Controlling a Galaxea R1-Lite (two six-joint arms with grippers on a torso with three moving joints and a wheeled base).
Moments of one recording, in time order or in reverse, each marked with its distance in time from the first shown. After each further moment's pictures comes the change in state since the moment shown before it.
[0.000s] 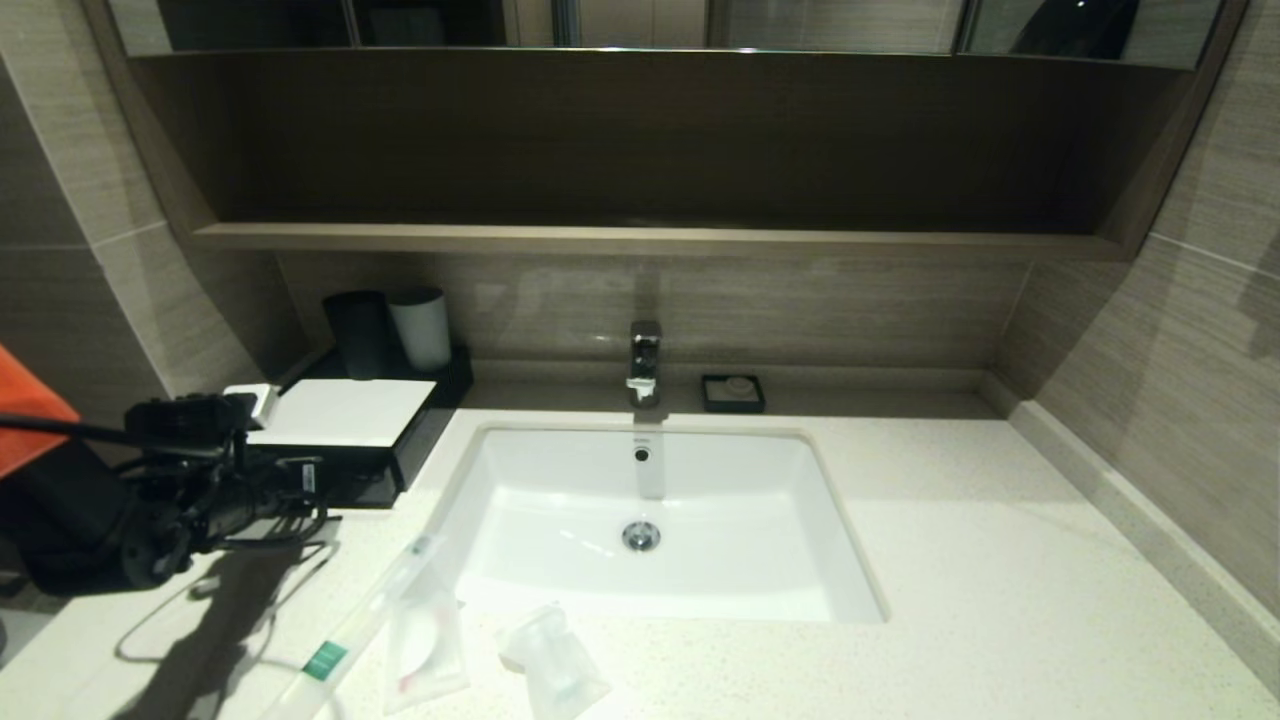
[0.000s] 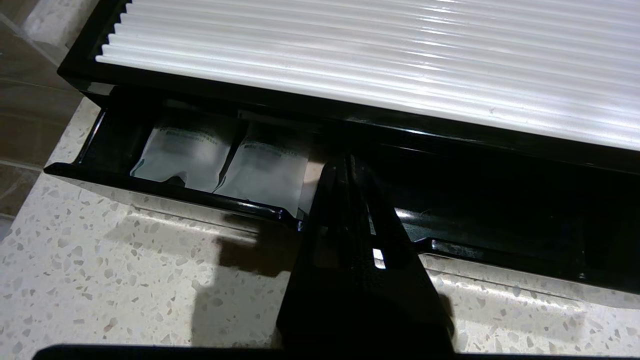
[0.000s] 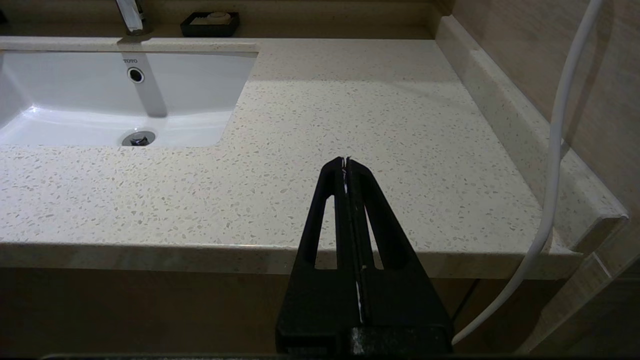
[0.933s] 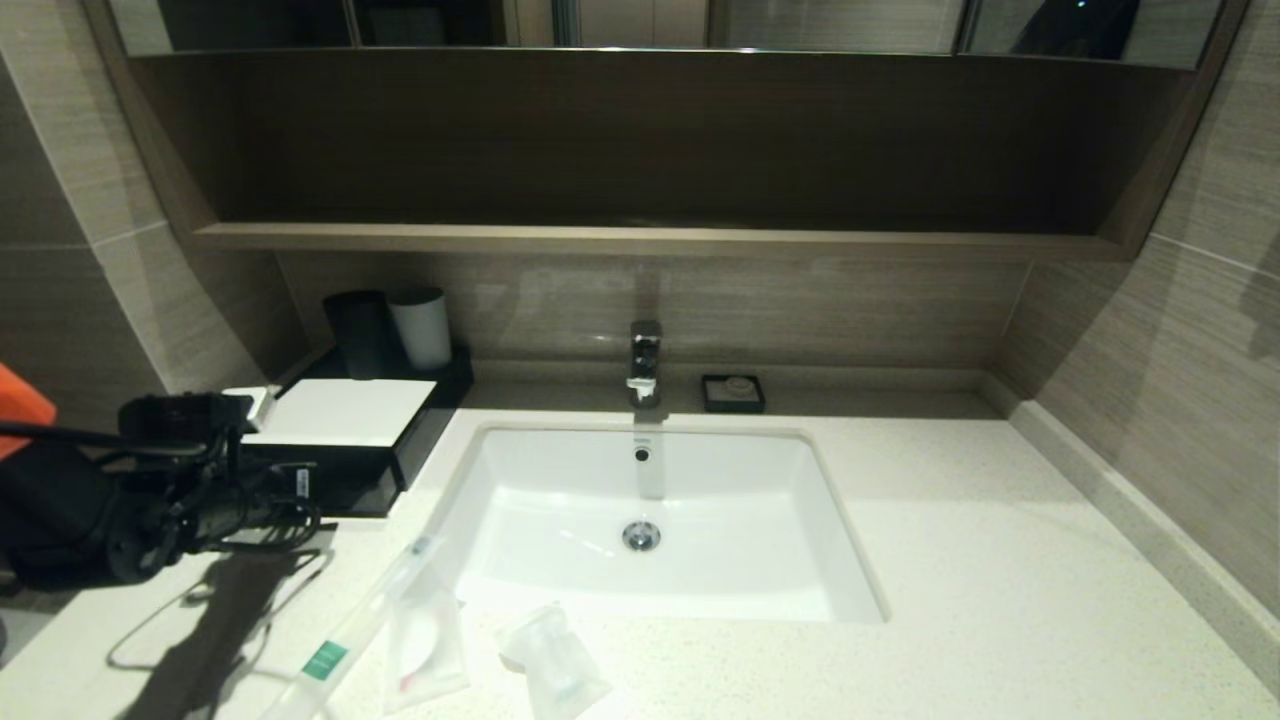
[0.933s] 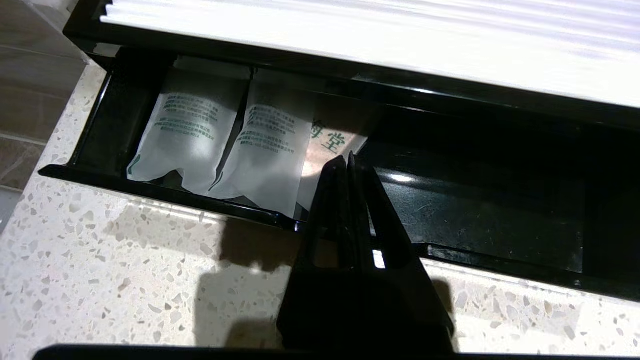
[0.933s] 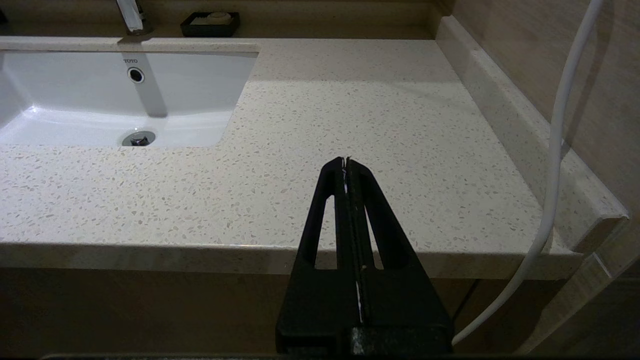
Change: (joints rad) left arm -0.002 -0.049 -0.003 0.110 0.001 0.001; right arm 0.000 0.000 0.000 0.000 0.000 0.000
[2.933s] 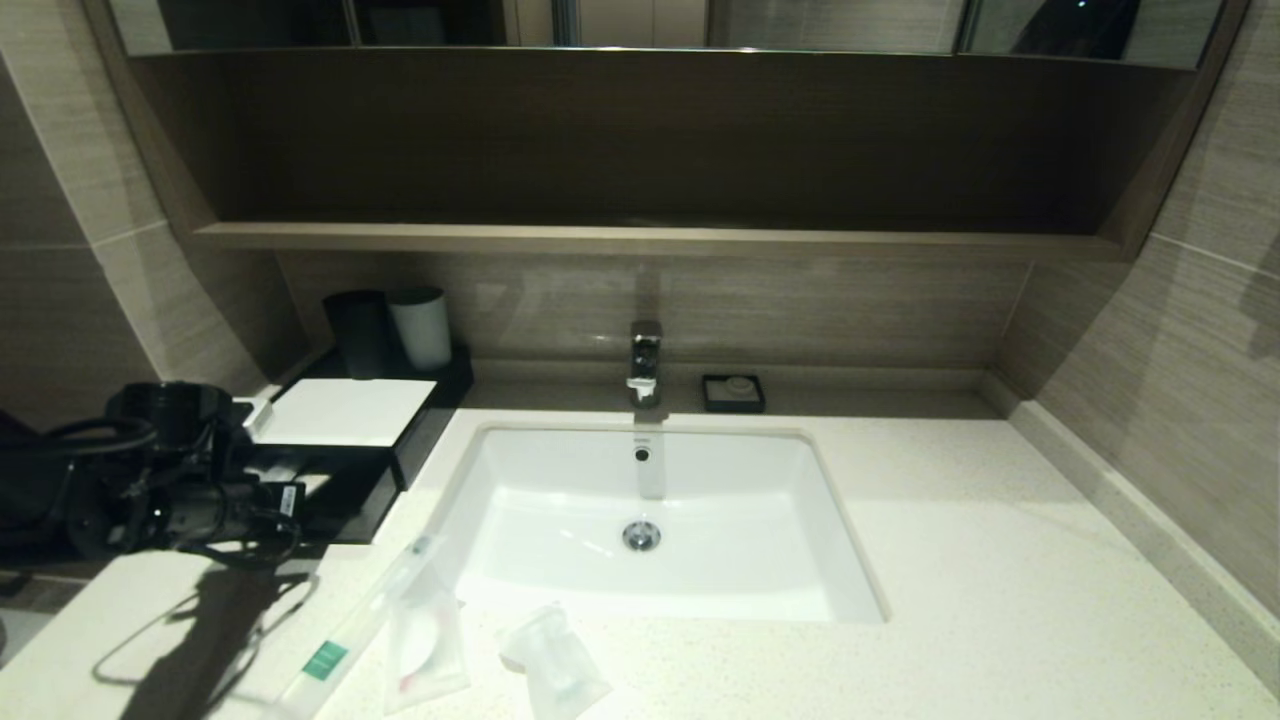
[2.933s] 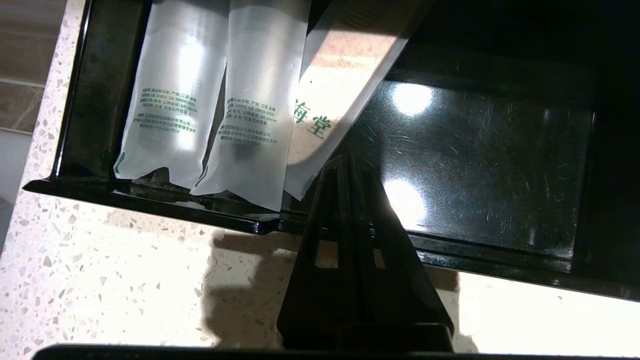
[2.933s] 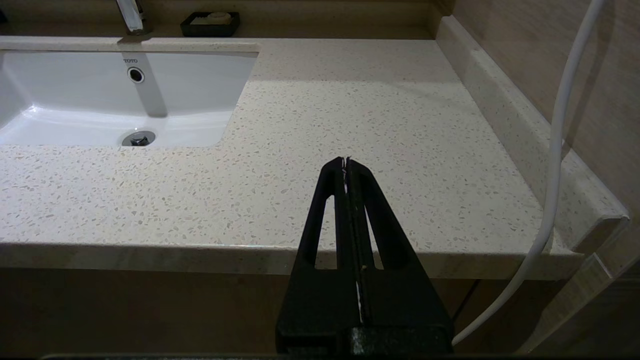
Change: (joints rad) left arm 0.001 -0.108 -0.042 0.328 0.005 0.063; right arm 0.000 0.000 0.000 0.000 0.000 0.000
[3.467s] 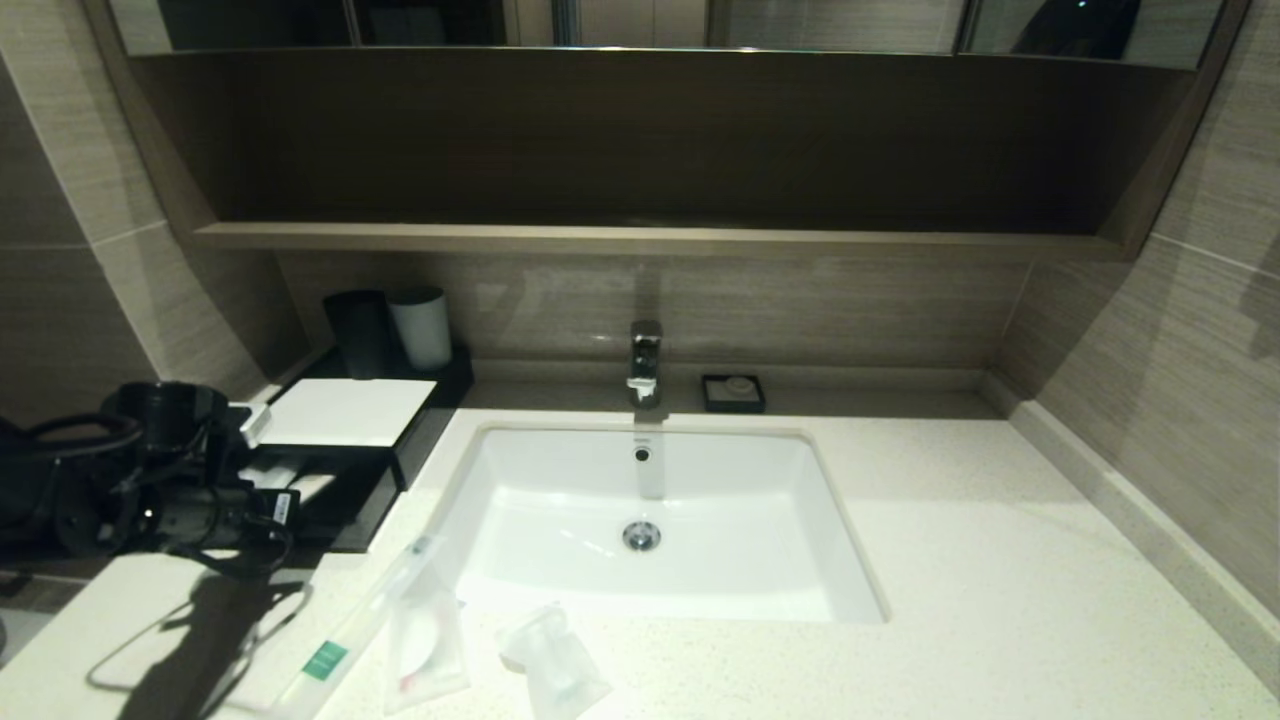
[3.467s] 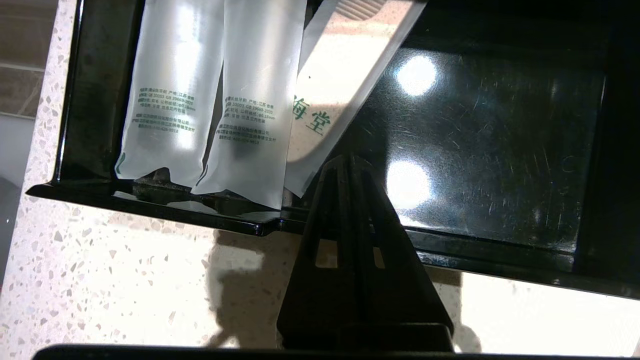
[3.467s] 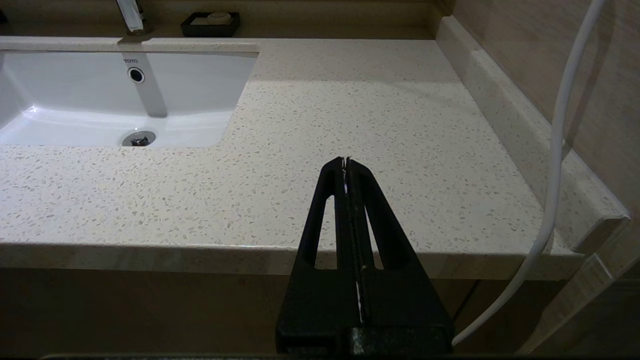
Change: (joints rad) left arm 0.000 -0.026 -0.001 0.076 0.001 0.022; right arm 0.000 0.000 0.000 0.000 0.000 0.000
